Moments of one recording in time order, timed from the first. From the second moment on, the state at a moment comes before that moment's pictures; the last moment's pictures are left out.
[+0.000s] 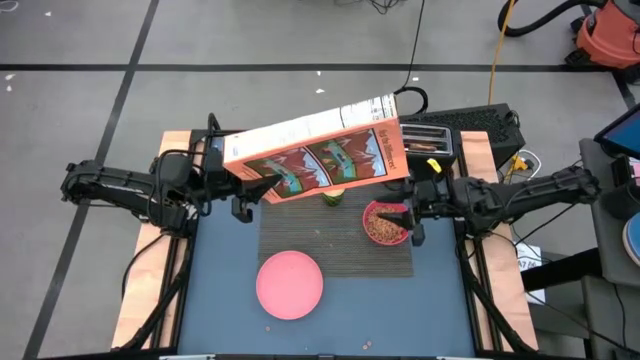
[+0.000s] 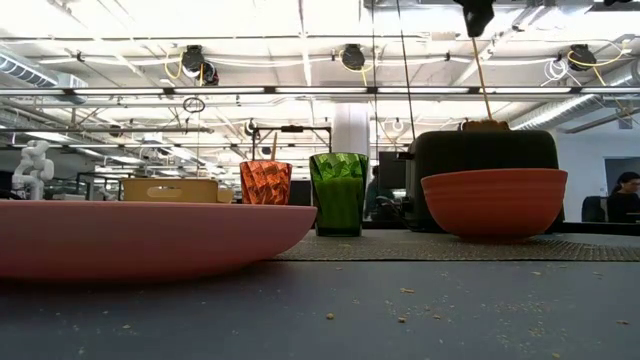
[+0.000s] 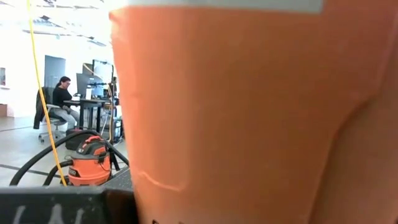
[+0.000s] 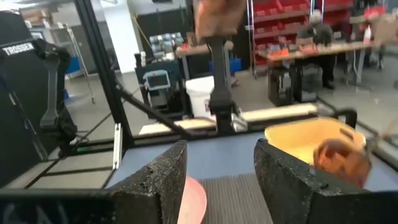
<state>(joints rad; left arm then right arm) -0.13 1.01 0.95 0.39 -0.26 0.00 0.17 0.80 0.59 0.19 0.13 0.18</state>
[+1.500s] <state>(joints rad) -0.13 1.16 0.95 0.54 -0.25 0.00 0.12 1.31 0.58 1.24 0.13 0.09</state>
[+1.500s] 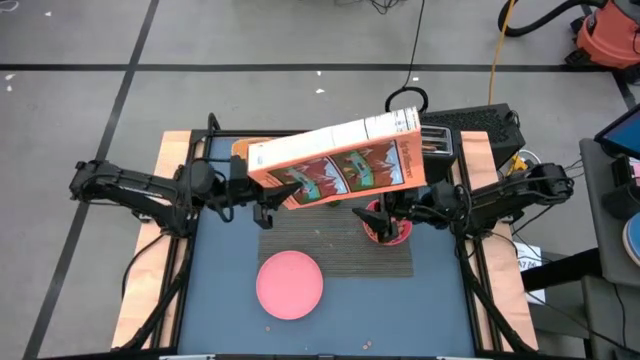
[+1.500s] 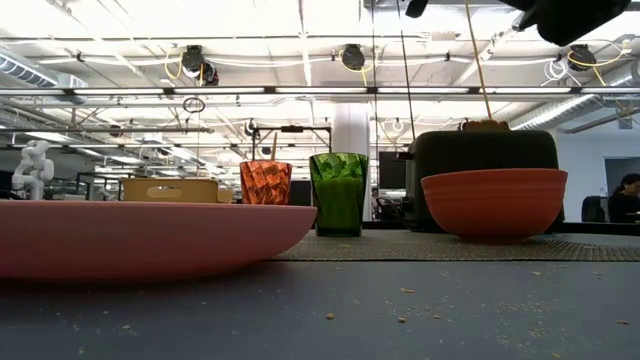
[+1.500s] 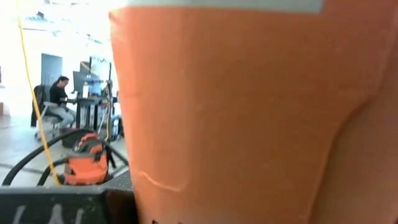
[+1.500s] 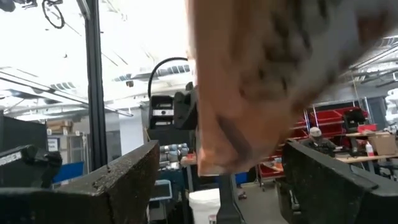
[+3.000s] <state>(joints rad) -0.13 1.31 0.95 0.65 -0.25 -0.03 0.12 1.31 0.59 1.28 0.13 0.01</state>
